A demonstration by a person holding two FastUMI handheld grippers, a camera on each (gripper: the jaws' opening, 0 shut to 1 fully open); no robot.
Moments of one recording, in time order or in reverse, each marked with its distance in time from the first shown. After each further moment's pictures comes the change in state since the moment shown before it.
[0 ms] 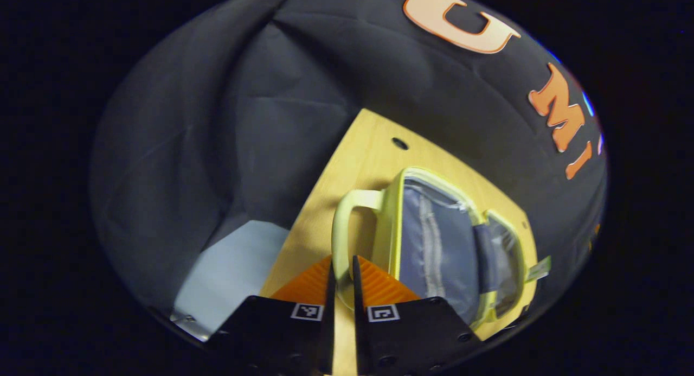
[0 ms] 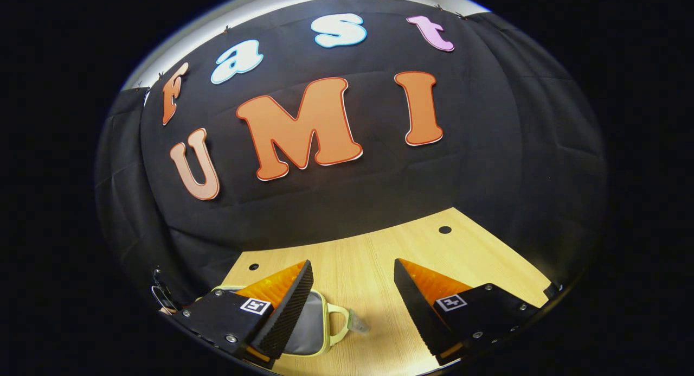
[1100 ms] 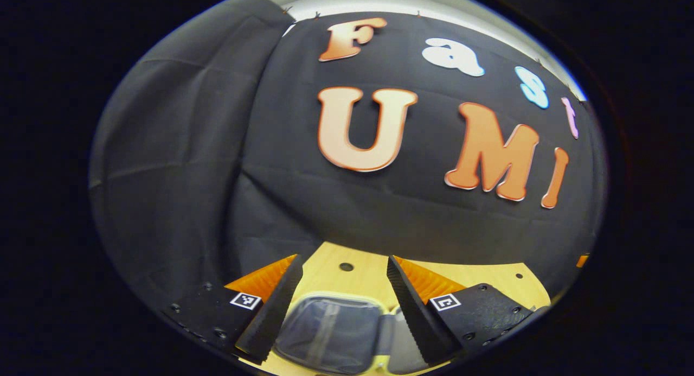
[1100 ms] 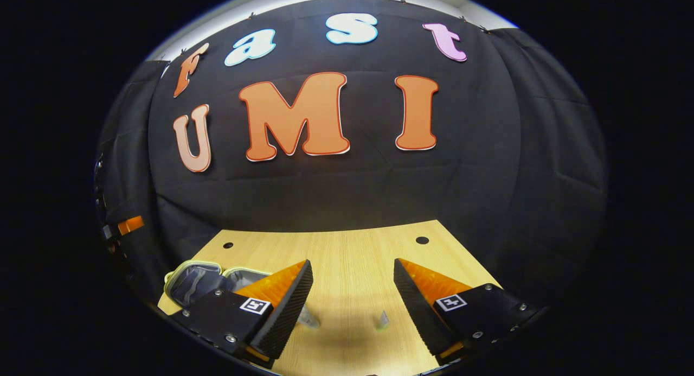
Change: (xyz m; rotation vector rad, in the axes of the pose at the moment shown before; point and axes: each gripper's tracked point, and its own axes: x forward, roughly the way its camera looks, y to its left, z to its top) left arm -0.213 -0.283 0.130 0.155 -0.730 0.008; right arm 0.000 -0.077 -0.013 -0.166 0.004 0.002
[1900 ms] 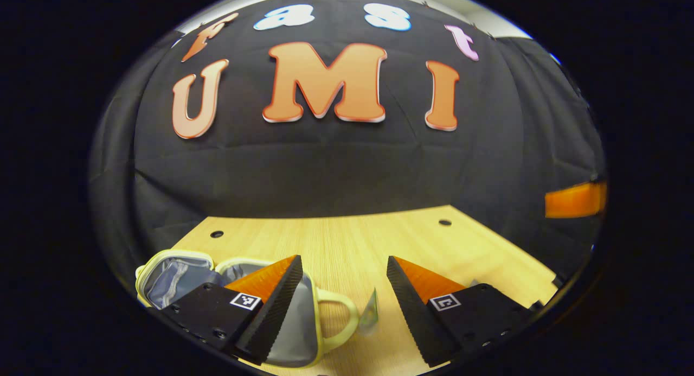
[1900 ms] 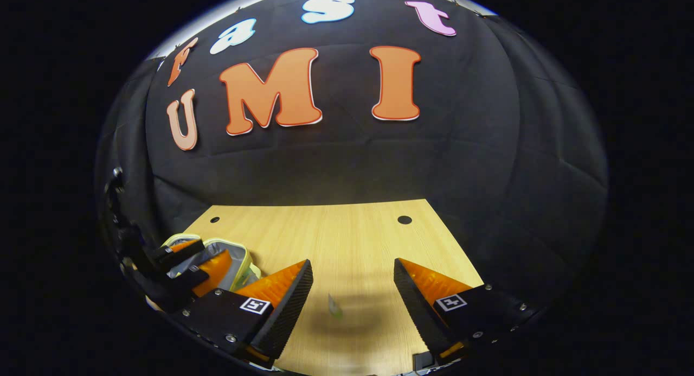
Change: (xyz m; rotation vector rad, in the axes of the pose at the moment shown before) left arm -0.039 -0.346 -0.224 0.257 0.188 -0.310; right arm 0.021 -0.106 -0.054 -0.014 0.139 0.012
